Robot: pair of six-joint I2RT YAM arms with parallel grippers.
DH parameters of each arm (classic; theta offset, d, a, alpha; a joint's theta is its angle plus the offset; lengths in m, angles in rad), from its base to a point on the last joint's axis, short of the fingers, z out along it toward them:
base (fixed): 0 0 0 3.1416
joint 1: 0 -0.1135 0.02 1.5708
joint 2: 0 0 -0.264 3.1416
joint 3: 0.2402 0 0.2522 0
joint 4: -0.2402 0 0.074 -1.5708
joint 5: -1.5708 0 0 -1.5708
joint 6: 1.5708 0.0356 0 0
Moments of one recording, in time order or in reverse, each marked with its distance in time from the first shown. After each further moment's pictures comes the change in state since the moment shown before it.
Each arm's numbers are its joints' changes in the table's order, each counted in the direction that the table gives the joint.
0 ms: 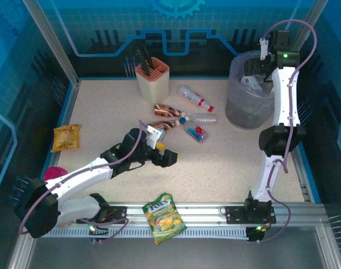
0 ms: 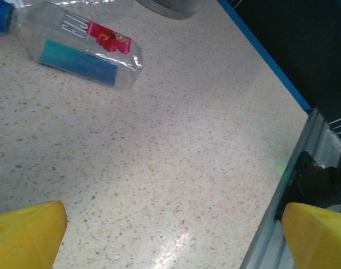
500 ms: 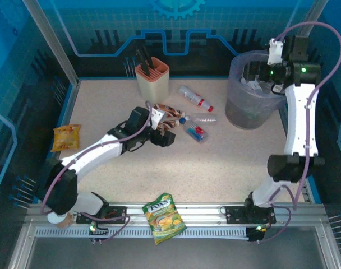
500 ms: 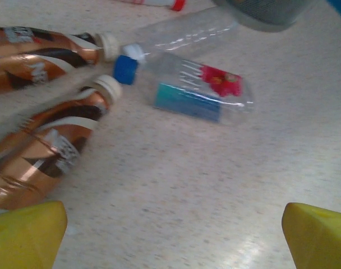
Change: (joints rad) left arm -0.152 0.287 0.312 -0.200 0.152 0.268; right arm 0.004 -0.455 -0.410 0.035 0.278 0.120
